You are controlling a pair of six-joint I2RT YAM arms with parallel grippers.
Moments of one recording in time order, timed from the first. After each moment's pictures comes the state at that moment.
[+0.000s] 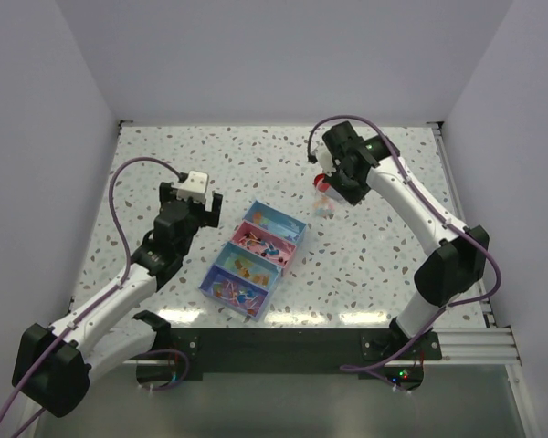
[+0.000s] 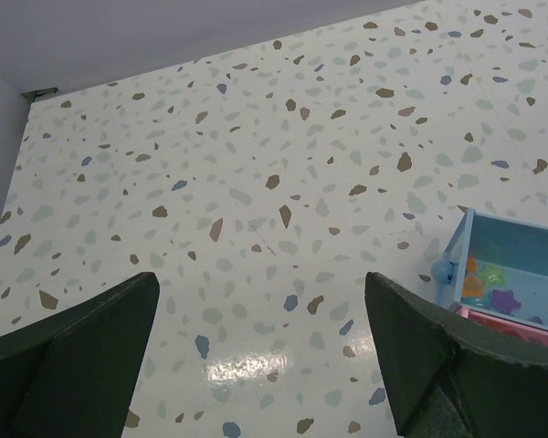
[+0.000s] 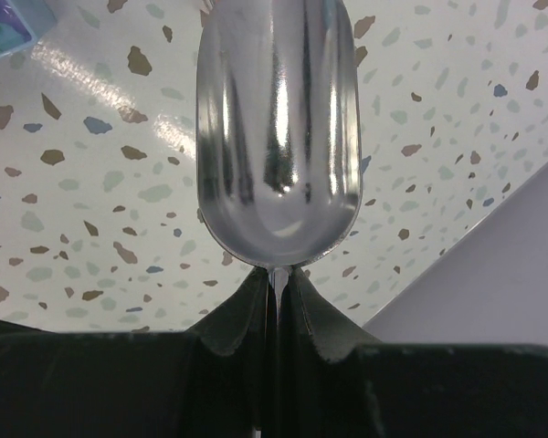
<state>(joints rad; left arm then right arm) -0.48 0.95 0.56 0.16 -0.40 0.08 0.49 1.68 1.69 -1.24 0.24 -0.31</state>
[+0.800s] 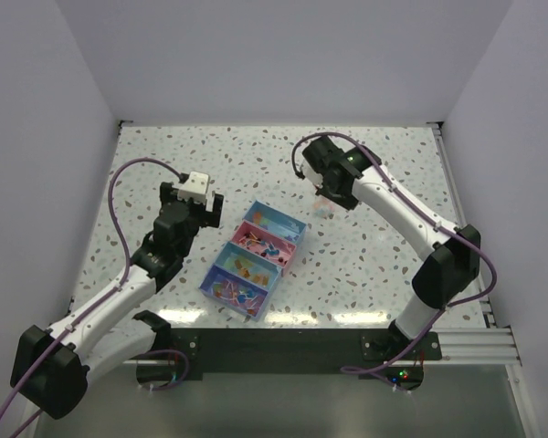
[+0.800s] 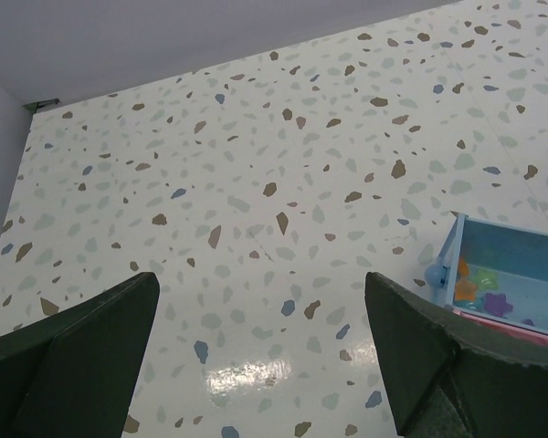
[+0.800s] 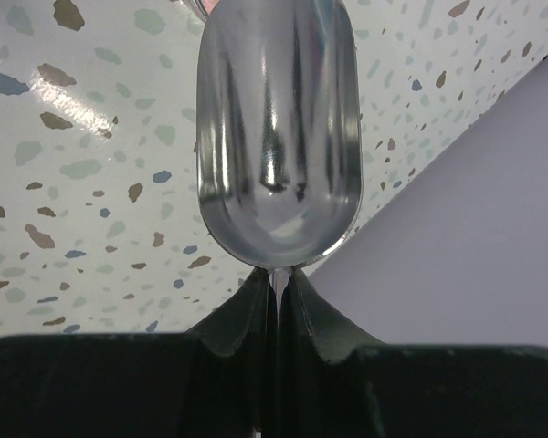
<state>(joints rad) -0.49 0.94 0.56 0.16 -0.41 0.09 0.61 1.68 1.65 -1.23 0.47 -0.40</state>
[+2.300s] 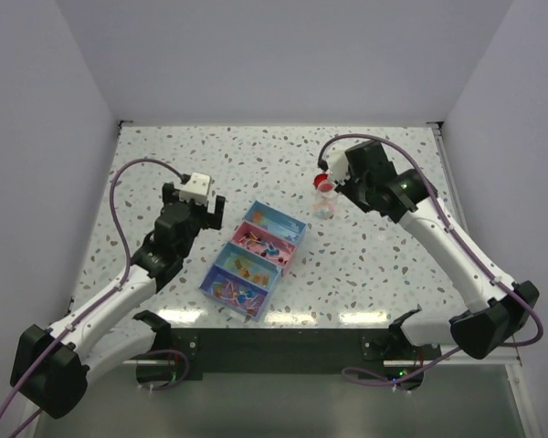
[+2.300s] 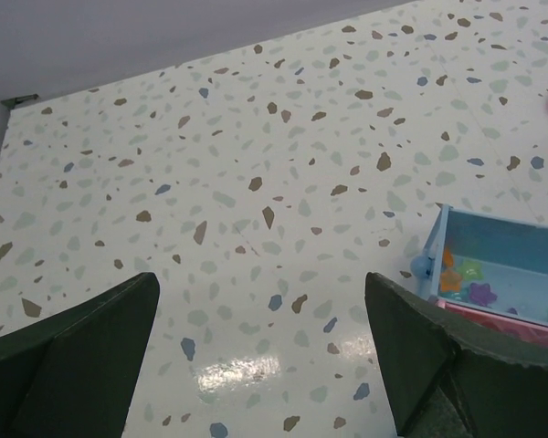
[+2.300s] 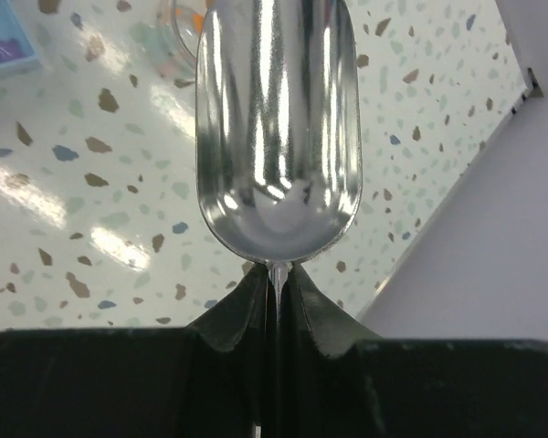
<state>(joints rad) -0.50 0.93 0.55 0.16 -0.39 0.08 0.56 1.35 1.44 -1.00 0.36 -0.45</state>
